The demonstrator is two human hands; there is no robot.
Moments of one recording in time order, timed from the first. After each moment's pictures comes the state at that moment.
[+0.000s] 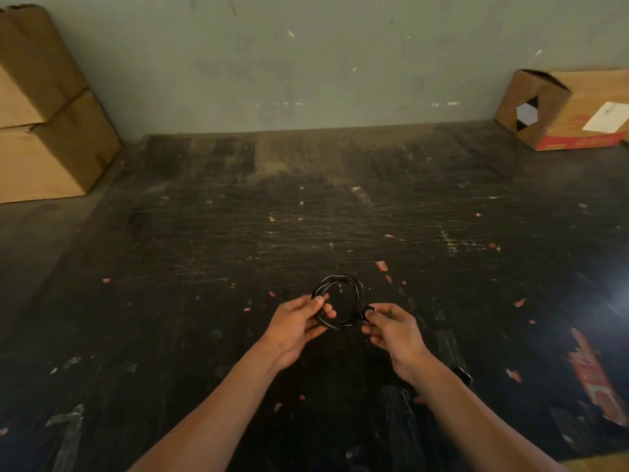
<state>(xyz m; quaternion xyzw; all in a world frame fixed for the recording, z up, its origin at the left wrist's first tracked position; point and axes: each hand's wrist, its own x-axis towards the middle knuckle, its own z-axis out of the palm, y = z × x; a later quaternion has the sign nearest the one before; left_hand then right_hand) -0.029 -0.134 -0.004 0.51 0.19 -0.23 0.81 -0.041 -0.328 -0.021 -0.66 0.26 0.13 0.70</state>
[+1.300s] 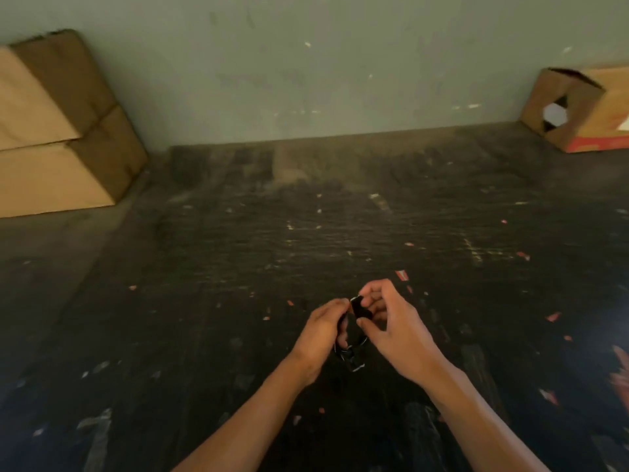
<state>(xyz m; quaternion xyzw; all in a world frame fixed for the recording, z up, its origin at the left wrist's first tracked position) -0.039 -0.146 0.022 0.69 0.07 -0.18 0.70 -0.044 -0.306 0.034 -0.86 -0.13 -0.01 0.50</state>
